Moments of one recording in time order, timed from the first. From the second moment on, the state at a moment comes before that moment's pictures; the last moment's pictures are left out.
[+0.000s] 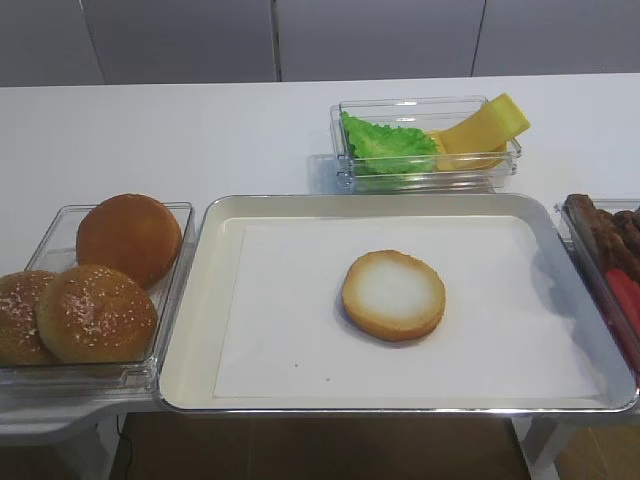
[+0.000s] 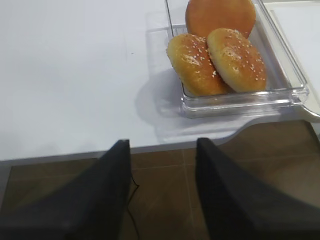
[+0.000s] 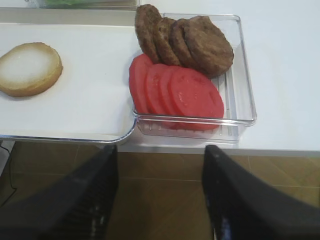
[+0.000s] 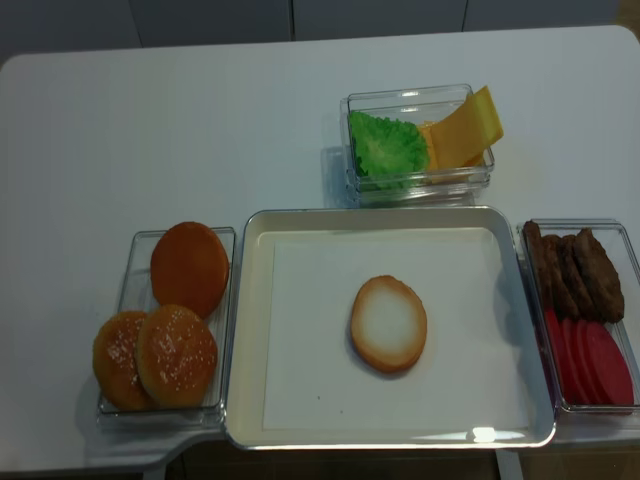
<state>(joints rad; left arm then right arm) -0.03 -0.02 -0.49 0.03 1.19 -0.08 0.11 -0.02 -0.48 0.07 1.16 0.02</state>
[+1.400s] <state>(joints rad) -0.03 -0.02 -0.49 0.03 1.19 -0.08 0.11 -0.02 -0.48 0.07 1.15 0.02</state>
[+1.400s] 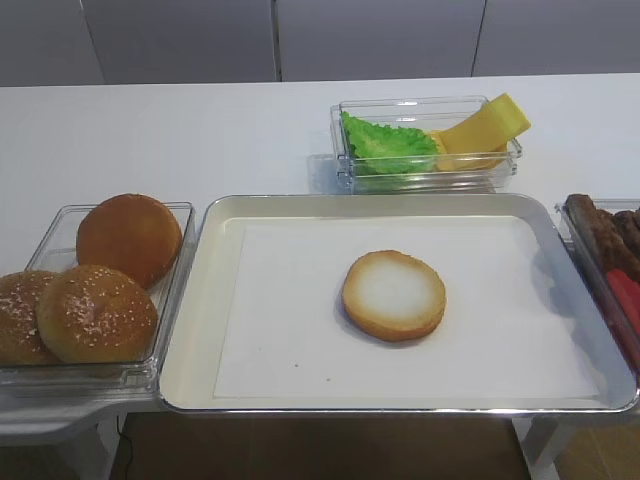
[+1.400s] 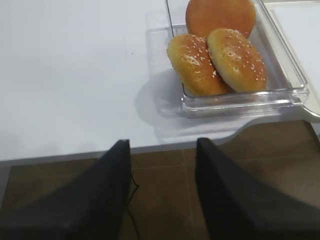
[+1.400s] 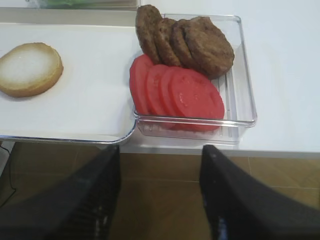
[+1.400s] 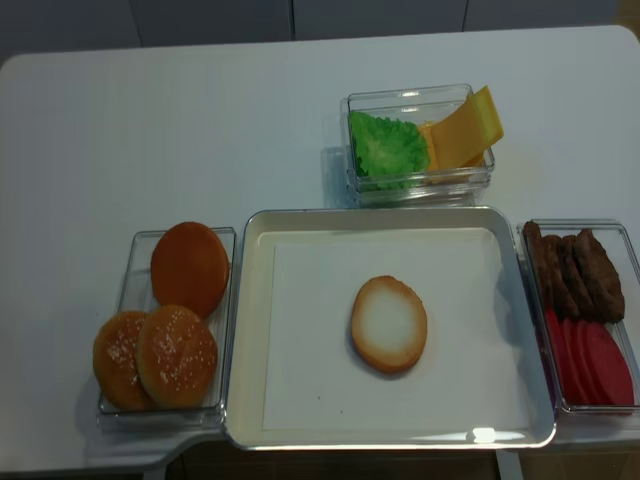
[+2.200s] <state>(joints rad) -0.03 -0.02 -0.49 0.03 1.19 -0.08 0.11 0.48 -0.67 0.19 1.01 0.02</state>
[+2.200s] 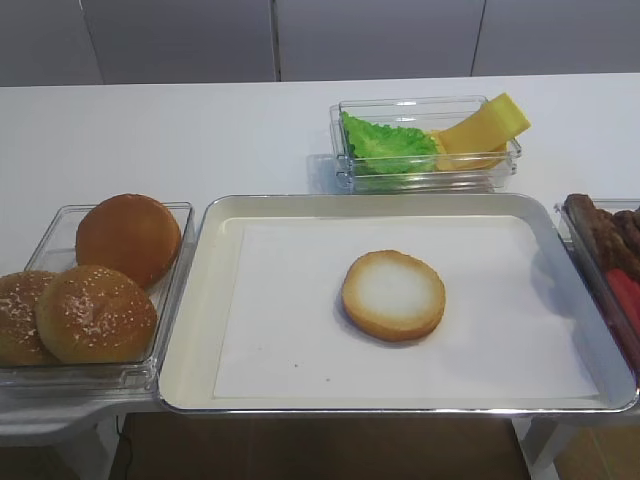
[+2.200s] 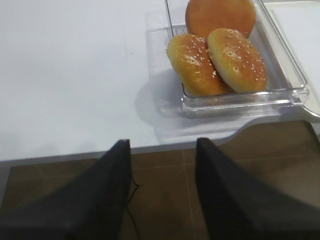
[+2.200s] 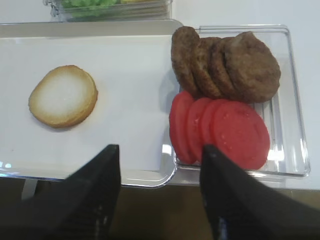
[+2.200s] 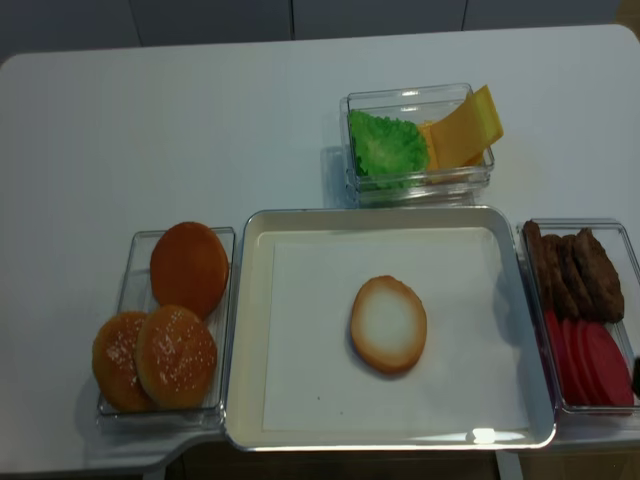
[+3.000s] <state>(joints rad) -0.03 -0.02 -0.49 0.03 1.19 -0.08 0.27 1.13 -0.83 0.06 1.01 0.15</state>
